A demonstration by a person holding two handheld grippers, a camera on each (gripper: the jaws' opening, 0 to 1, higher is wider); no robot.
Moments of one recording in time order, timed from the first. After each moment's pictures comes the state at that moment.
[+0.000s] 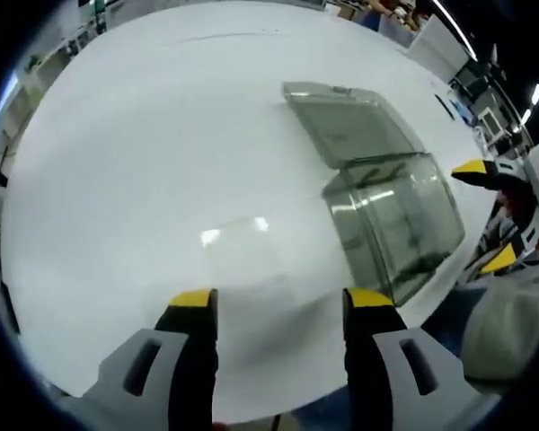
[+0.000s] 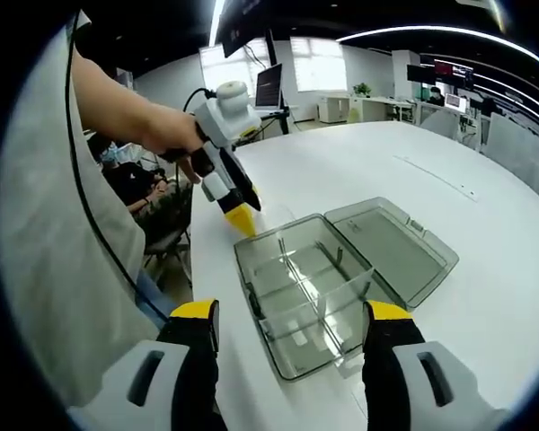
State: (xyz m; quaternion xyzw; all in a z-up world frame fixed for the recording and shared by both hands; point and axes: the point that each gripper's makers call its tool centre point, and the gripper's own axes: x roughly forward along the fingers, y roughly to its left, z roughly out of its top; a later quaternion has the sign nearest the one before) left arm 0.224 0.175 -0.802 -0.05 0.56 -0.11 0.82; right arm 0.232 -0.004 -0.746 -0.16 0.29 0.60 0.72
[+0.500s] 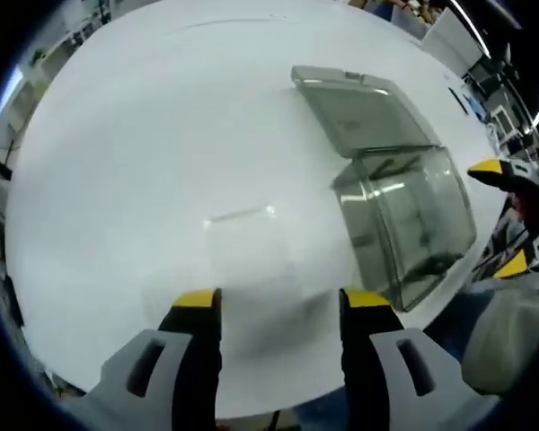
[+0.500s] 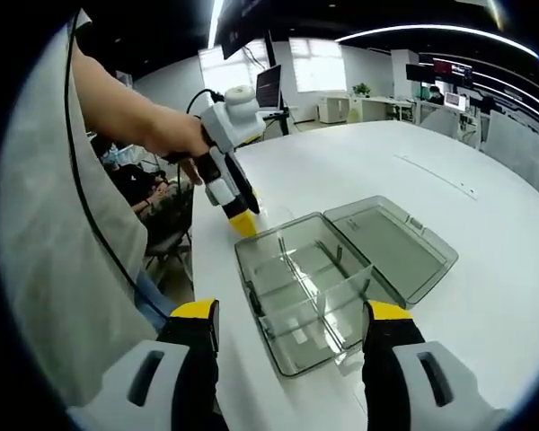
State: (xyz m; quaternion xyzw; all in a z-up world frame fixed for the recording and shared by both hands) left arm 0.223 0.174 -0.813 -0.04 0.60 -0.08 0.79; right arm 0.232 -0.007 -0.745 -0.16 0.29 0.60 0.72
